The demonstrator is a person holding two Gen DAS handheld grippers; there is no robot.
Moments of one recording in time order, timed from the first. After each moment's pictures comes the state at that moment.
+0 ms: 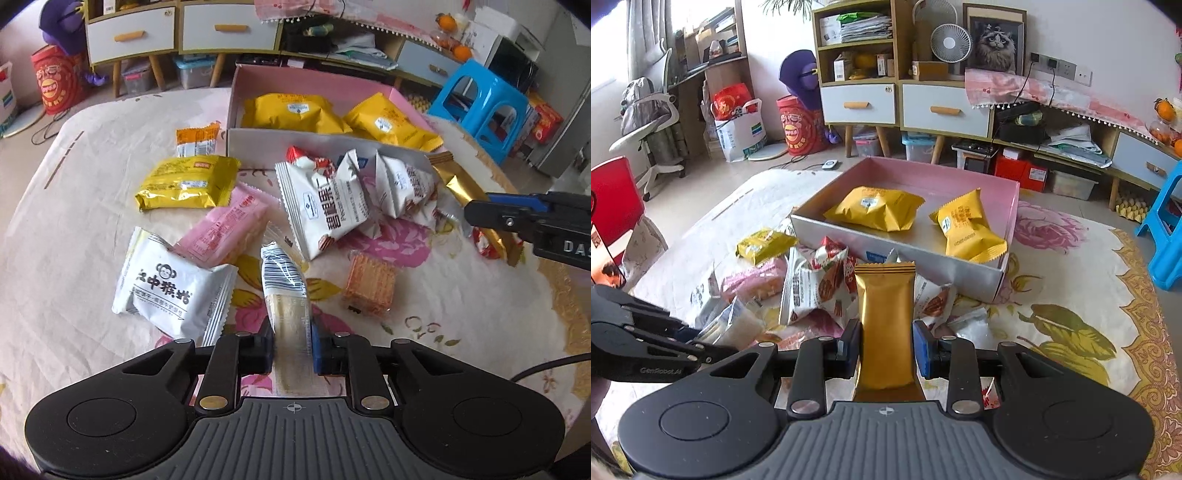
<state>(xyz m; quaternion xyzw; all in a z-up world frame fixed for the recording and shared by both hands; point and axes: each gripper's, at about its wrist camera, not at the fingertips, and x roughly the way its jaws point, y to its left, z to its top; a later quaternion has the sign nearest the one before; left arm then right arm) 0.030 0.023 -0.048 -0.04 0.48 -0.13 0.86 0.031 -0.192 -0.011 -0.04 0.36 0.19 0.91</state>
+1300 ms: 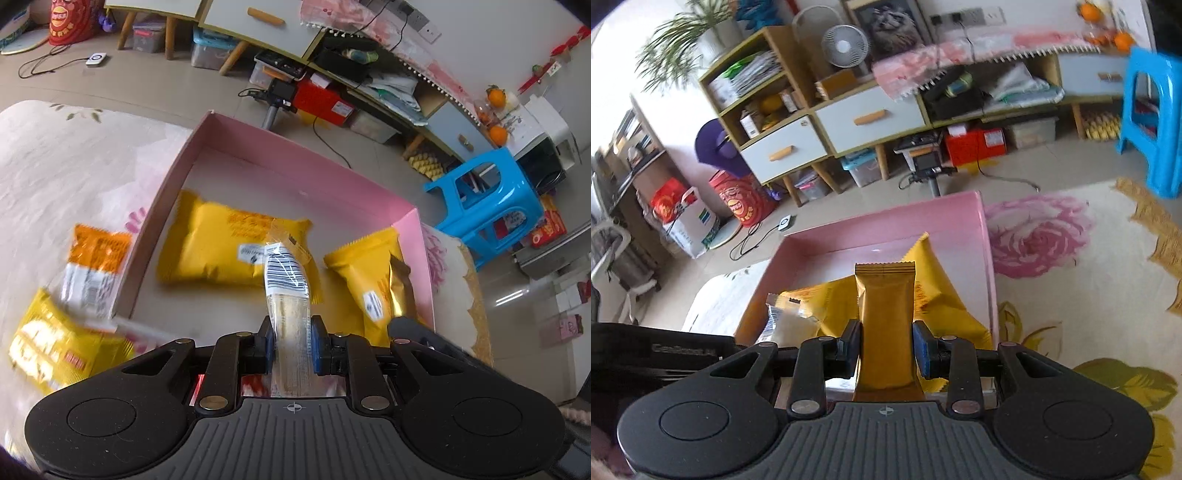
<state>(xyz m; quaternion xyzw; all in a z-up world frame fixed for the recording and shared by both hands) 0.224 -0.013 -0.047 -0.22 0.50 -0.11 0.83 0.156 -0.220 -0.031 0.17 0.38 0.11 0.90</state>
